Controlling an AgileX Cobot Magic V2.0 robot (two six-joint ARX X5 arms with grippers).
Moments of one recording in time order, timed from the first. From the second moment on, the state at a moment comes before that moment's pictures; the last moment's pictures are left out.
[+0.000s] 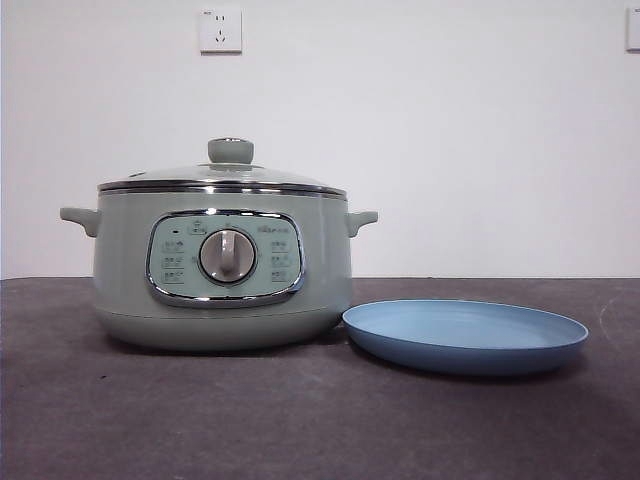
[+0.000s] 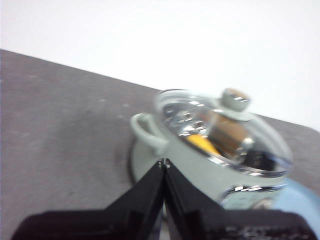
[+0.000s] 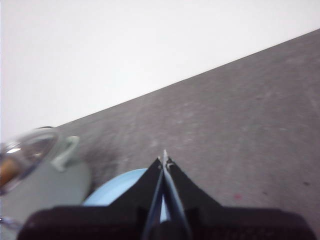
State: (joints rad) left arm 0.11 0.05 0.25 -0.26 0.34 -0.32; right arm -0.05 0.15 0.23 -0.16 -0.20 0.35
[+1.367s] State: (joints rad) left arm 0.11 0.66 0.95 -0.68 0.71 -0.03; right arm 0.03 0.86 1.09 -0.78 -0.68 -0.05
